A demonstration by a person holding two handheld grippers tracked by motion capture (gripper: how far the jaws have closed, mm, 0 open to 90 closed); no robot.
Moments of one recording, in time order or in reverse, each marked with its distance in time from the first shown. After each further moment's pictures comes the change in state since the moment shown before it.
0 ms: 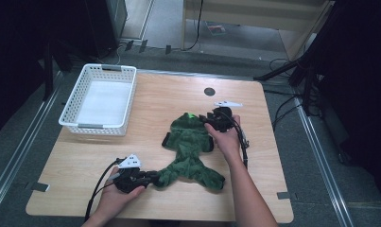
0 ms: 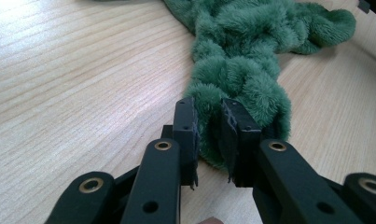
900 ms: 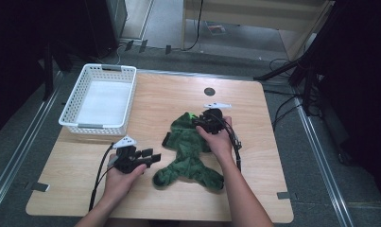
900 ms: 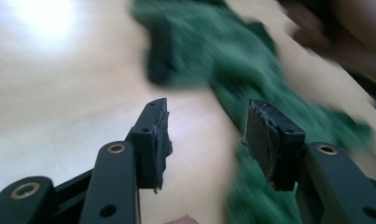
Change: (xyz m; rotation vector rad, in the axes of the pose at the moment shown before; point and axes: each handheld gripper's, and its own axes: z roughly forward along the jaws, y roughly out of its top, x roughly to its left) left arm 0.030 0.044 0.004 -0.164 0.089 -0.212; right arm 0.022 -0.008 0.007 0.043 -0.015 -0.026
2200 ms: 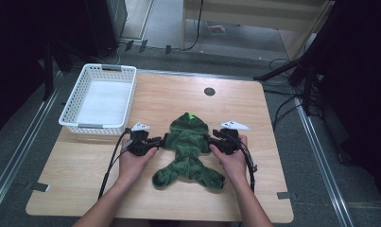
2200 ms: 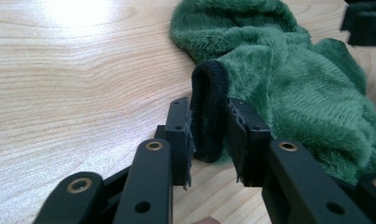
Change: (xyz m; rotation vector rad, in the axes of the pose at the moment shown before) left arm 0.014 0.027 0.049 0.052 0.104 0.021; right arm -0.011 -0.058 -0.054 -0.062 -0.011 0.053
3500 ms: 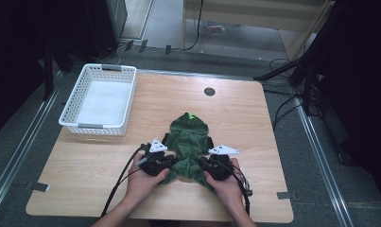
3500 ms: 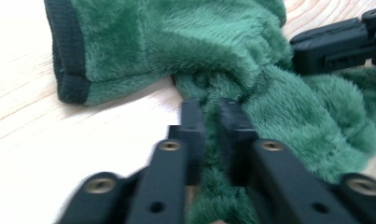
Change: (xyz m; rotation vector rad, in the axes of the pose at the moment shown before) left arm -0.064 -0.032 -0.005 0.085 -0.004 0.198; right arm 0.049 -0.054 -0.023 0.133 0.028 -0.088
